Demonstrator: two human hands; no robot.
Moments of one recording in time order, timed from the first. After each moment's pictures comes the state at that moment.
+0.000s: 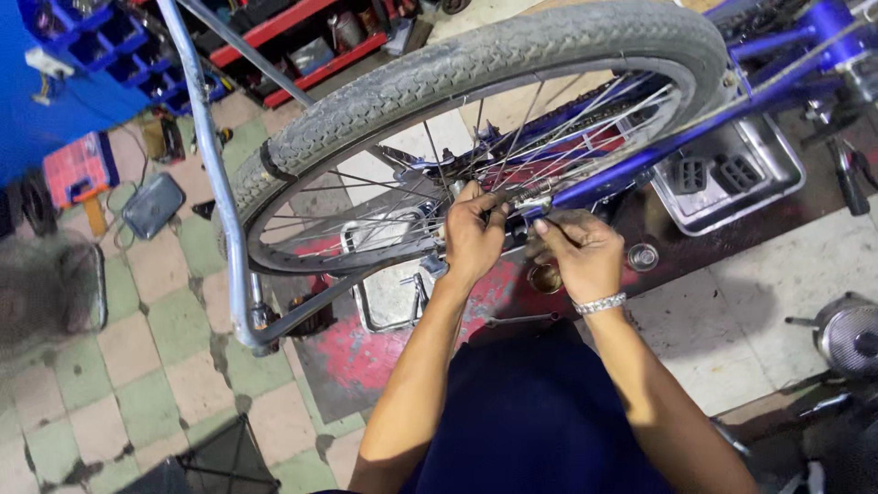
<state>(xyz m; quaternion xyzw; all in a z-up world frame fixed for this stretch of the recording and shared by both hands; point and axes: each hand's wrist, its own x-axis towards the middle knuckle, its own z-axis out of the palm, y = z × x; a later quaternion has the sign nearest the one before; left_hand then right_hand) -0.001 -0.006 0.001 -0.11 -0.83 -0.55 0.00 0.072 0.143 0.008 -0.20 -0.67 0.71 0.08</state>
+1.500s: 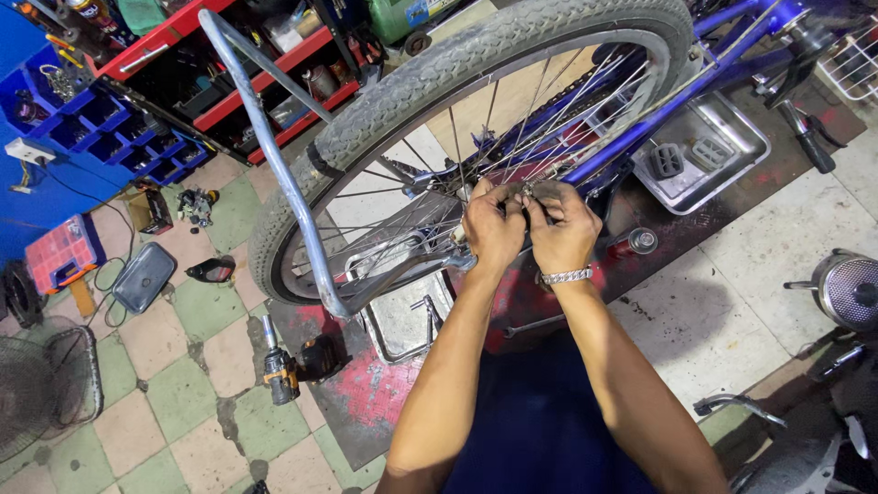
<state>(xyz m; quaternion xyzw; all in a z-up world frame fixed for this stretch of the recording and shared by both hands) -0.002 -0.004 -0.012 -0.08 -0.83 -0.56 0.00 0.050 0.078 -0.008 -0.17 -0.77 0.49 0.37</state>
